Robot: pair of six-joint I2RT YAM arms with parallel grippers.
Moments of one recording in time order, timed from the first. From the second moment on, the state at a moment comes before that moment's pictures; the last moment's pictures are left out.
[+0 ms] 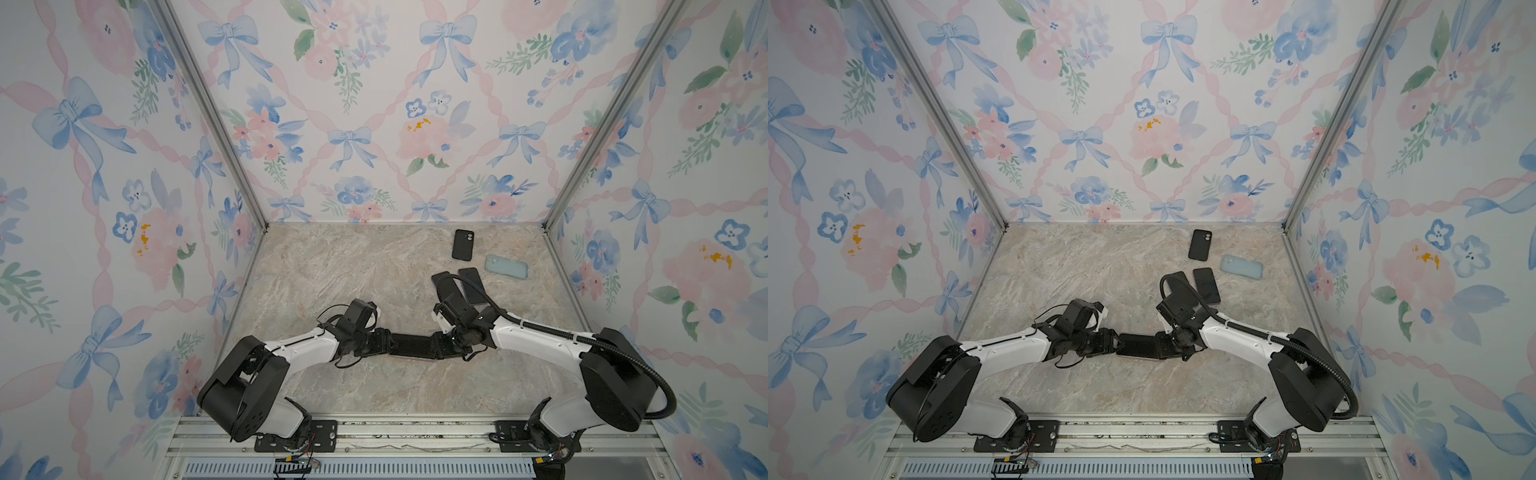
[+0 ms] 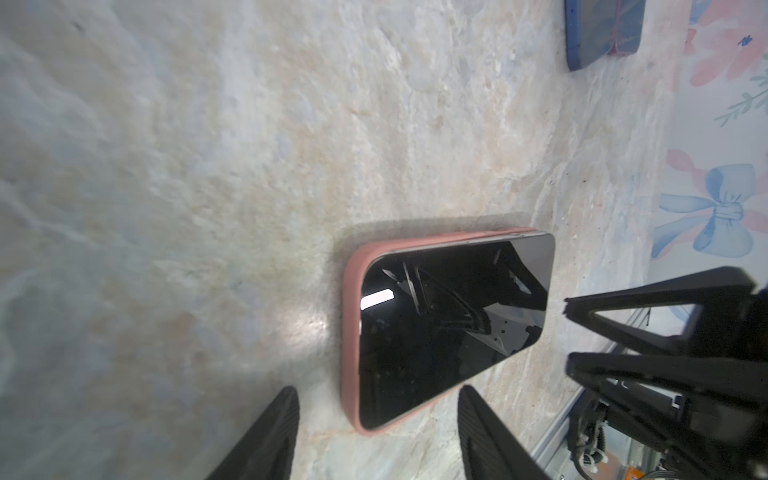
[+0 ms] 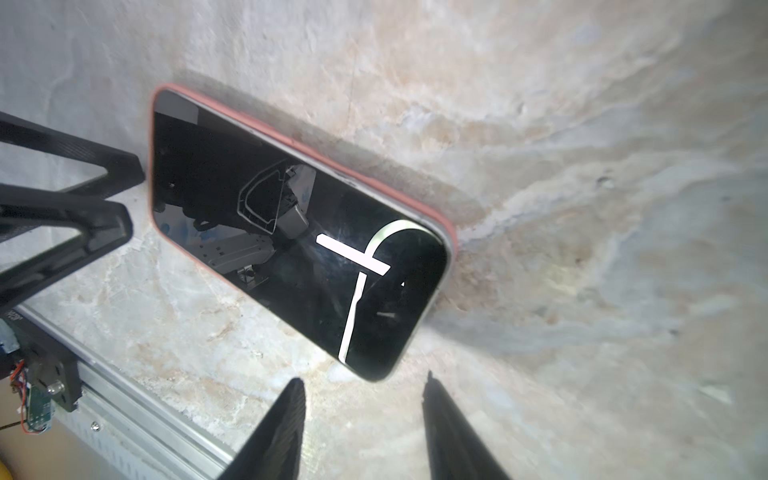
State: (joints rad) left arm -0.58 1.41 0.57 -0.14 0.37 -0.68; right arm 0.74 1.48 0.87 -0.60 -0.21 0.53
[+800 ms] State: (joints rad) left arm -0.71 1.42 0.55 -0.11 0.40 -0.78; right arm 0.66 1.64 0.95 -0.51 -0.30 0.32
